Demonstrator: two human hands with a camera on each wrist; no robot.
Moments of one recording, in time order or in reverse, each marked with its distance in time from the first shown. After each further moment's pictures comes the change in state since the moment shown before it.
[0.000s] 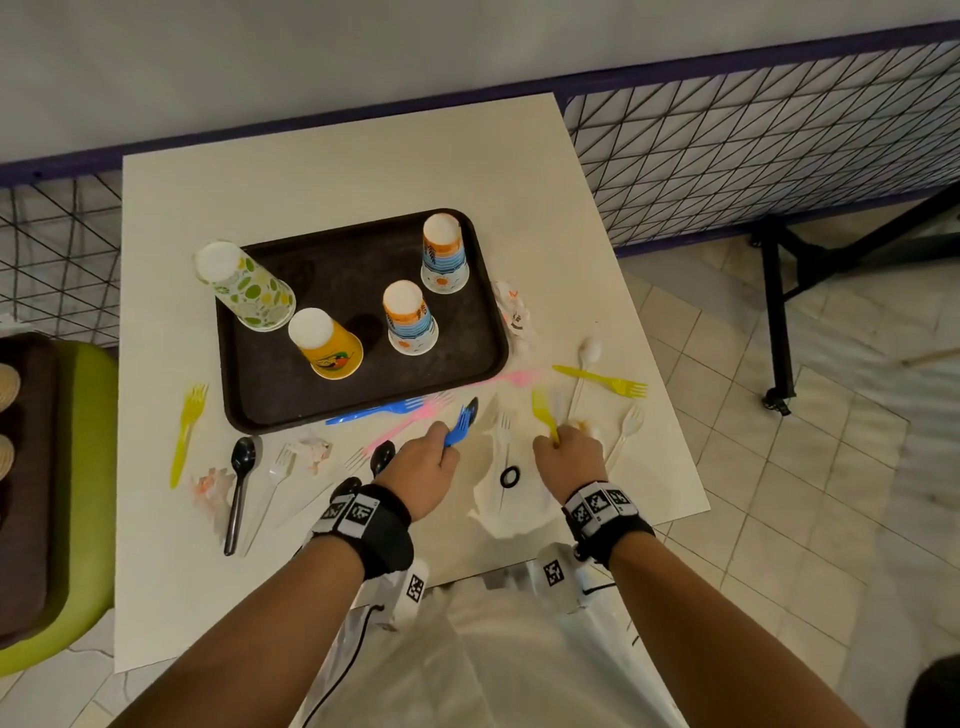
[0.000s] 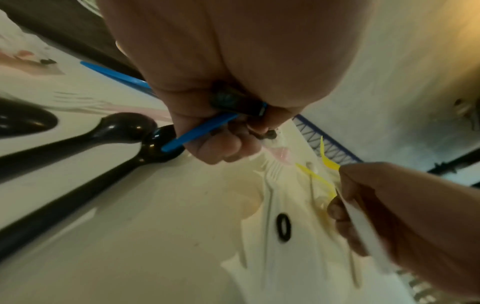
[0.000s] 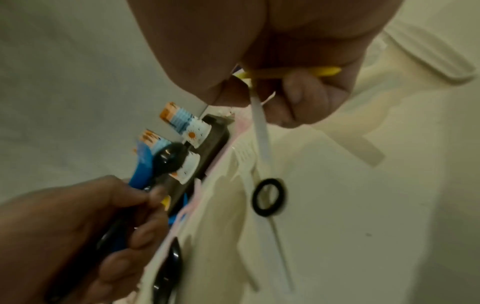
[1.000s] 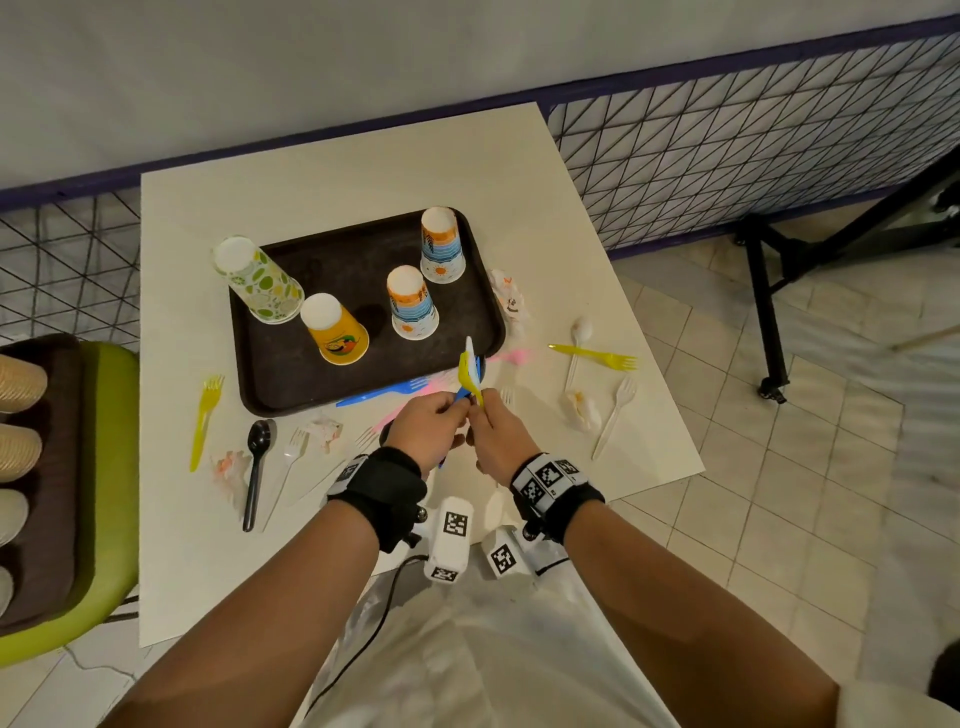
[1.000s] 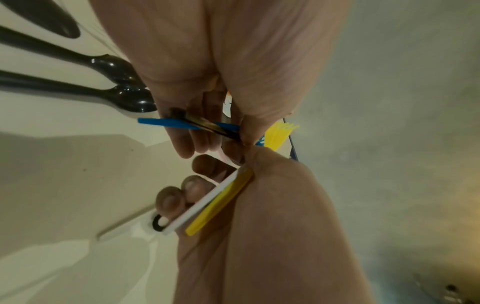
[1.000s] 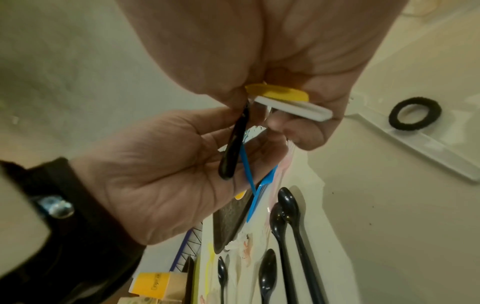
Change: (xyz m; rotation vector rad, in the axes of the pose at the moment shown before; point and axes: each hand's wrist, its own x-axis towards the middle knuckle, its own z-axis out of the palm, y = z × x) left_hand -0.022 0.022 -0.006 -0.735 0.054 -0.128; right_hand -0.048 -0.037 0.056 0.269 -0.264 -0.307
